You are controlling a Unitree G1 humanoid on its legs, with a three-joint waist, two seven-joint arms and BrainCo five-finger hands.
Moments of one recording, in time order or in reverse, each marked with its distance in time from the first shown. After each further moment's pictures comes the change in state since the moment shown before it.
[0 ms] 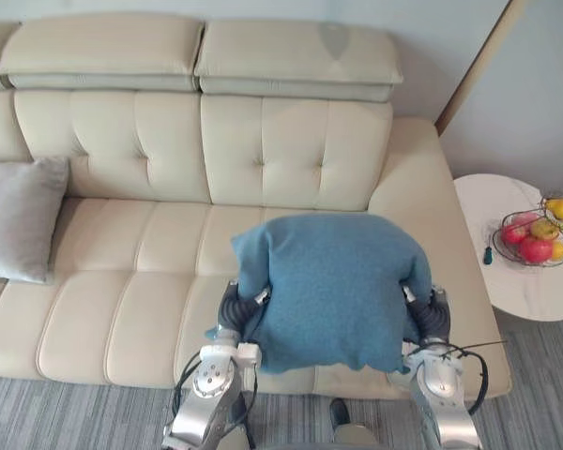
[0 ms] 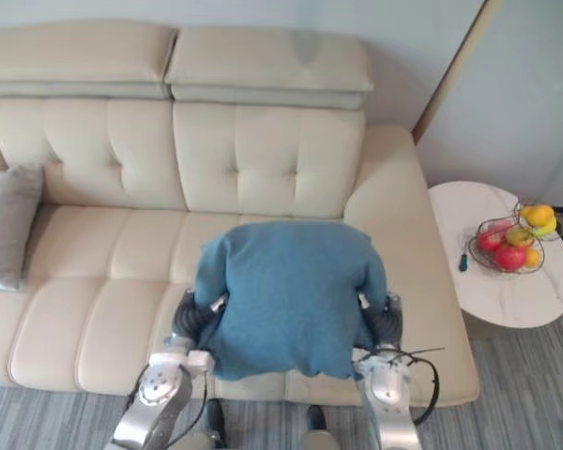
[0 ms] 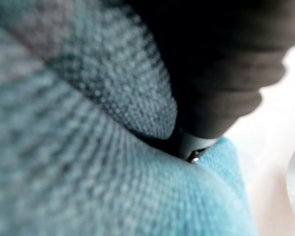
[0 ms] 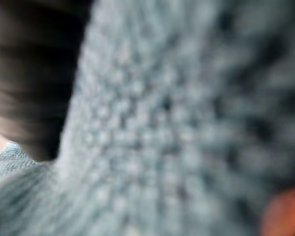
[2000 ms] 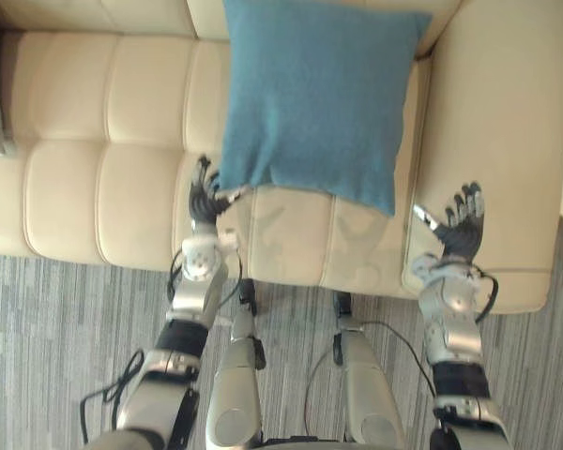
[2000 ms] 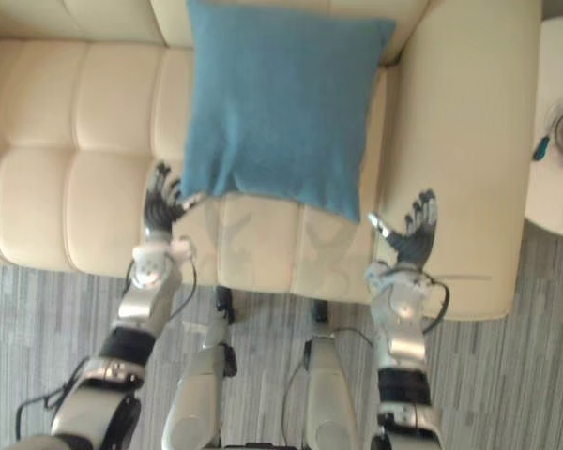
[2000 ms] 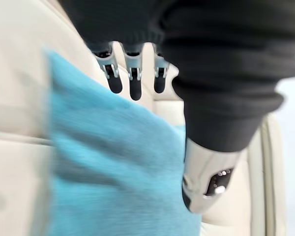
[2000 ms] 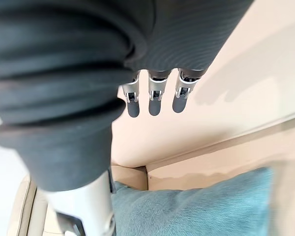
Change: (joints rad) left arm -0.405 -0.024 0.313 0.400 -0.029 -0.027 -0.021; right arm -0.230 -0.026 -0.196 0.178 0.257 -0.035 0.072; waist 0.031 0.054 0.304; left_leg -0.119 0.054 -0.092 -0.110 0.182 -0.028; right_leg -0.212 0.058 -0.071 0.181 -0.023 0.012
